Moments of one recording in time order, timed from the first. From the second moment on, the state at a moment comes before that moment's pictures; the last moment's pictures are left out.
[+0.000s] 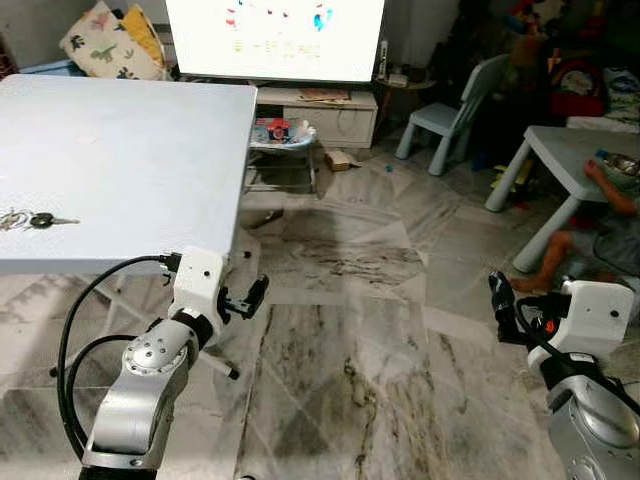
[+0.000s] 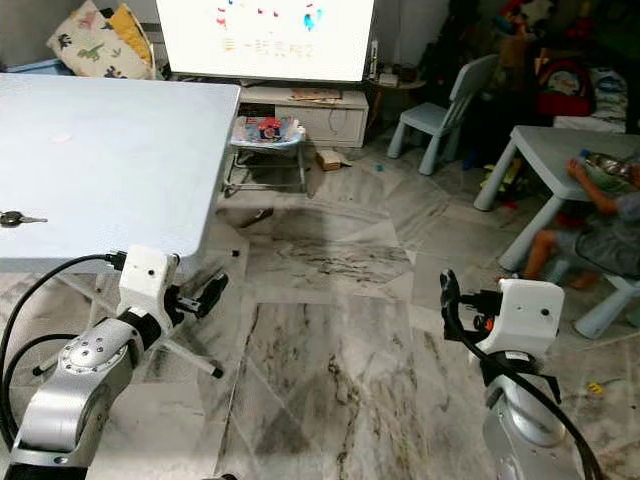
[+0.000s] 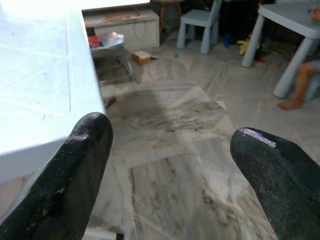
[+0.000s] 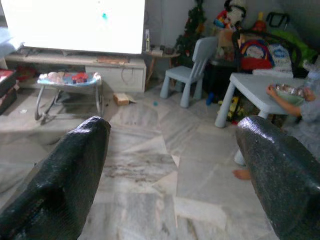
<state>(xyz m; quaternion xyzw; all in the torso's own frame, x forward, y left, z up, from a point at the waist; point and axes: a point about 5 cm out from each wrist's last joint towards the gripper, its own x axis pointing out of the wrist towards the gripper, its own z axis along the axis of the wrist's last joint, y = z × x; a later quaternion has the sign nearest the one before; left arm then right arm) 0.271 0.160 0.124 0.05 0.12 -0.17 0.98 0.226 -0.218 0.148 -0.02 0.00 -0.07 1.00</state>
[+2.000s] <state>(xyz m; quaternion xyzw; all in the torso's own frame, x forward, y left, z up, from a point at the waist) 0.293 0.155 0.154 0.06 0.05 -0.12 0.99 0.252 -0.193 0.171 0.02 -0.06 -0.05 1.00</state>
